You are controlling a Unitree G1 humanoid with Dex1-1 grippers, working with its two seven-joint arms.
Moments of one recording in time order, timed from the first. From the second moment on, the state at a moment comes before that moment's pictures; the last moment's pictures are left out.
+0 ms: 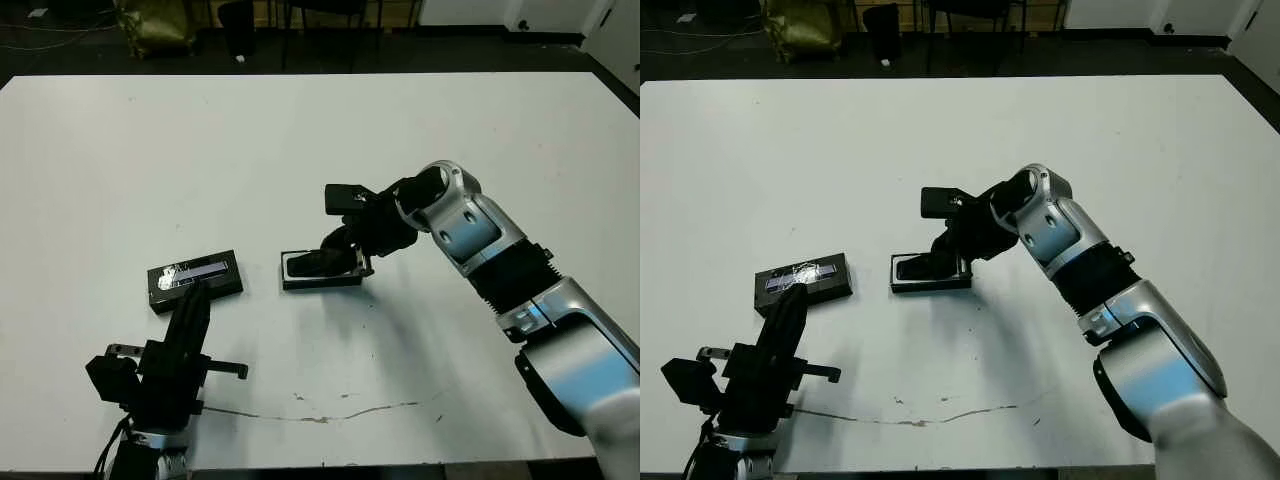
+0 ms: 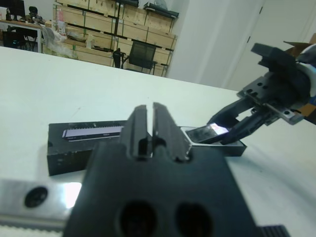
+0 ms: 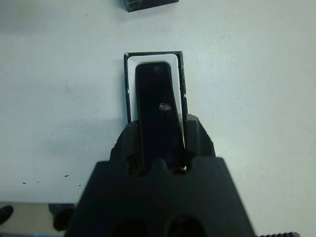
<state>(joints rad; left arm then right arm) 0.48 0.01 -0.05 -0.36 -0.20 -0.26 -0.25 -0.94 -0.37 0.56 0.45 -0.19 0.39 1.32</state>
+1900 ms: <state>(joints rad) 0.48 0.01 -0.05 -0.34 -0.19 -0.28 -0.25 -0.94 -0.39 0.30 0.33 0.03 0.32 1.30</state>
